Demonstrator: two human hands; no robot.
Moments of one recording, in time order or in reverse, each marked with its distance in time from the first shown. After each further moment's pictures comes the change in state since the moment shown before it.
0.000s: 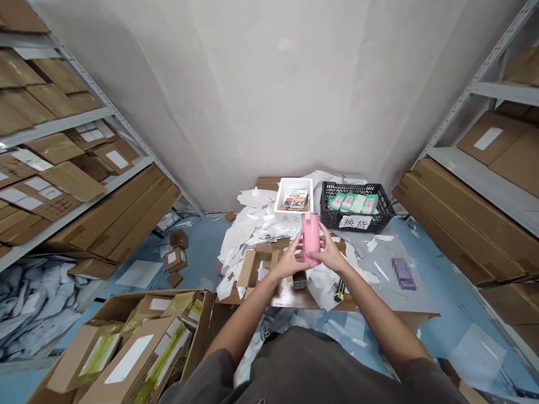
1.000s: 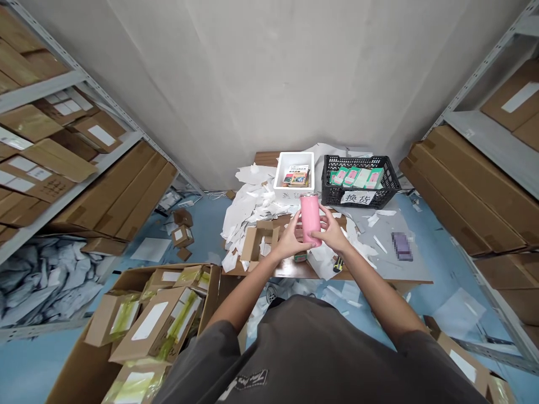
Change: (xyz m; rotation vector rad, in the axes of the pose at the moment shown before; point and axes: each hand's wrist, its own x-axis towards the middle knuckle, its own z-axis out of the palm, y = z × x) left_hand -0.011 0.006 0.011 0.227 0.078 0.022; right_hand -0.010 0.009 0.001 0.036 0.034 0.018
